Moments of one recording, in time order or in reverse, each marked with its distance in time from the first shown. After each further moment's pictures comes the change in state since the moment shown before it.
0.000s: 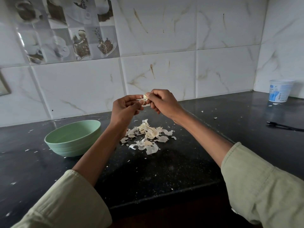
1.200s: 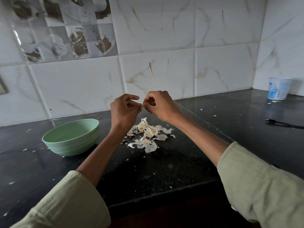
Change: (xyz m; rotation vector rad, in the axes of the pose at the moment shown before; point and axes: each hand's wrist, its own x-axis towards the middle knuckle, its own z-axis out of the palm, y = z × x) left_hand -0.007 -0.002 0.007 0.380 0.137 0.160; right_hand 0.001 0.012 0.009 -0.361 0.015 -0.161
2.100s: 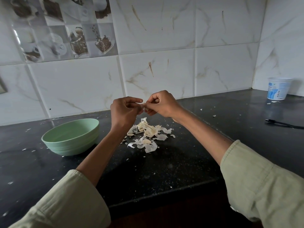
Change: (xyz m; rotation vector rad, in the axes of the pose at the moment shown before) left_hand -0.002 -0.002 -0.001 -0.084 -0.012 -0.051; right_hand -0.002 0.000 -0.012 0.341 -0.119 0.242
